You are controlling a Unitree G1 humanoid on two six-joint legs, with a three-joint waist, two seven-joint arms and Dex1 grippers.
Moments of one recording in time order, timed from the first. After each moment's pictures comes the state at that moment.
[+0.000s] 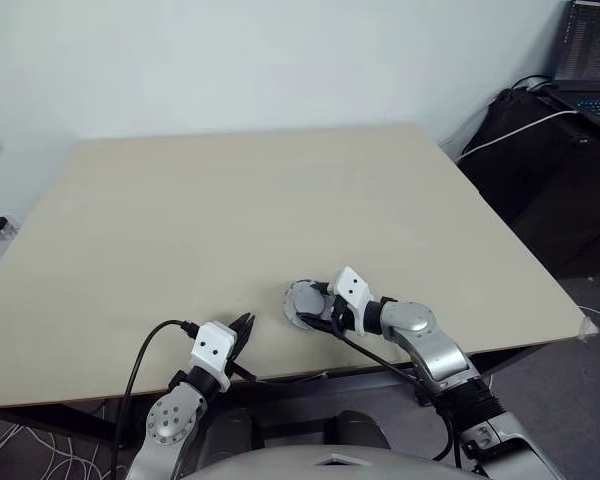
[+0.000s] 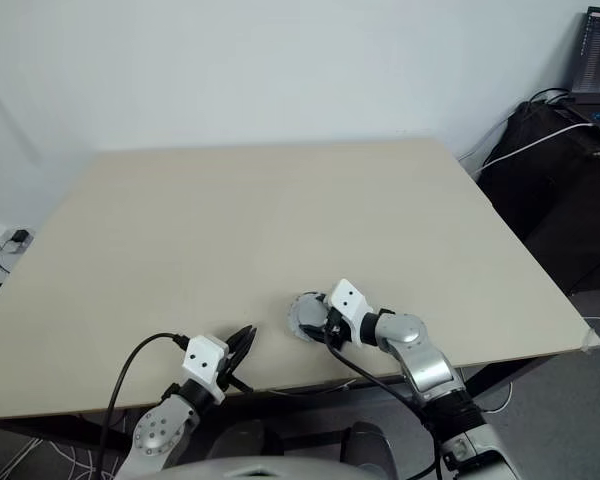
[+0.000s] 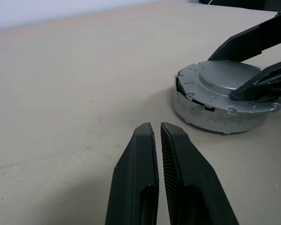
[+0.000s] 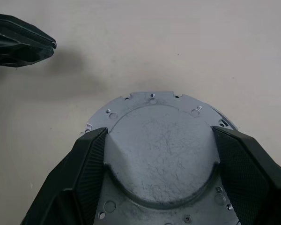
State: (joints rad) left arm 0.38 0.20 -0.19 -0.04 -0.01 -0.26 -0.35; right arm -0.16 -0.35 0.29 0.14 0.09 0.17 0.80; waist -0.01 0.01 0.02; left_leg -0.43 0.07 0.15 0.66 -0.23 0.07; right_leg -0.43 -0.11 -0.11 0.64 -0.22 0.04
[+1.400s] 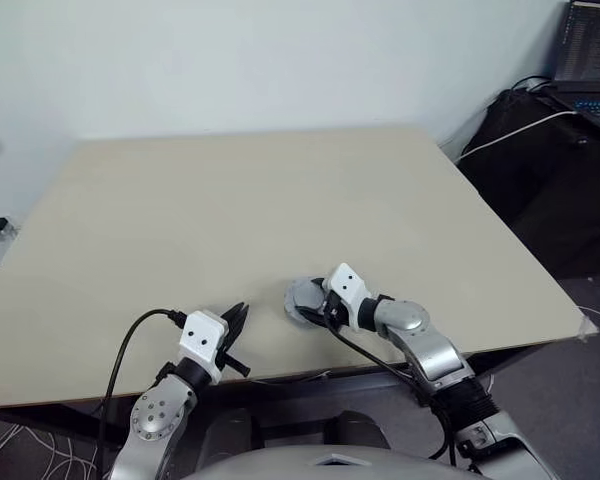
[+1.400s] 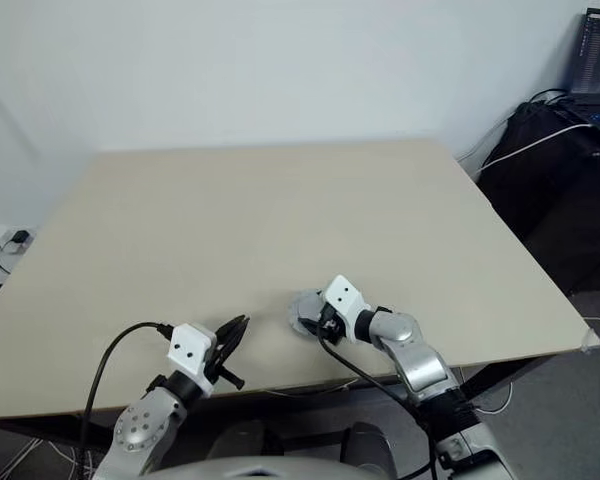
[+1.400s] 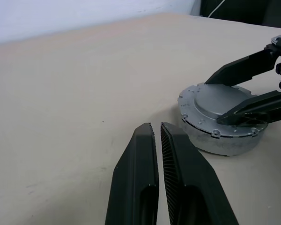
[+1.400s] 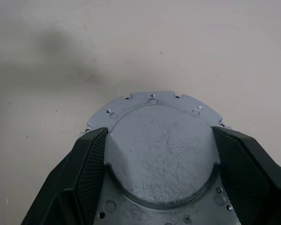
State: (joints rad) left arm 0.42 0.24 -0.17 -0.28 -0.06 -0.07 -0.37; right arm -0.18 -0.33 0.31 0.12 0.04 0.25 0.71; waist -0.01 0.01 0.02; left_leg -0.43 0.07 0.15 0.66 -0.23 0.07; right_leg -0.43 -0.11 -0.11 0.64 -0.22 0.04
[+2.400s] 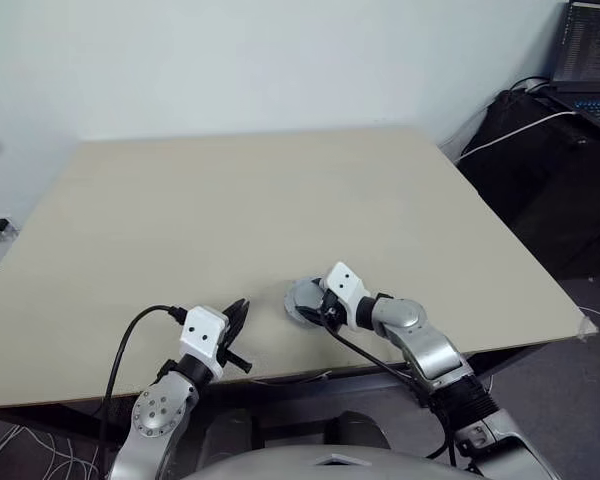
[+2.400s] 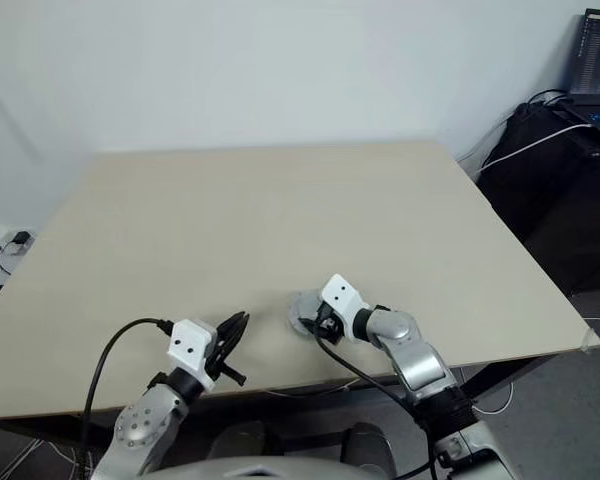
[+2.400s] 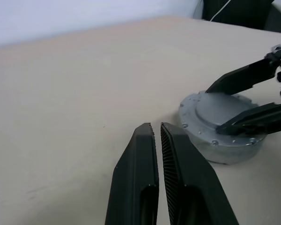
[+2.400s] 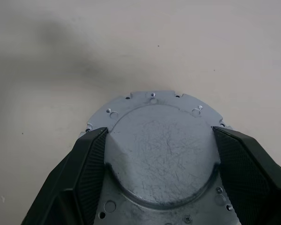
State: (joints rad) left arm 0.20 0.22 -0.19 -0.19 -0.06 0.11 -0.35; right arm -0.17 -0.33 0.32 0.07 0.01 0.34 0.67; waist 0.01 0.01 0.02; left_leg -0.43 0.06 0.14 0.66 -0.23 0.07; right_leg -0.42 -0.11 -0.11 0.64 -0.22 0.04
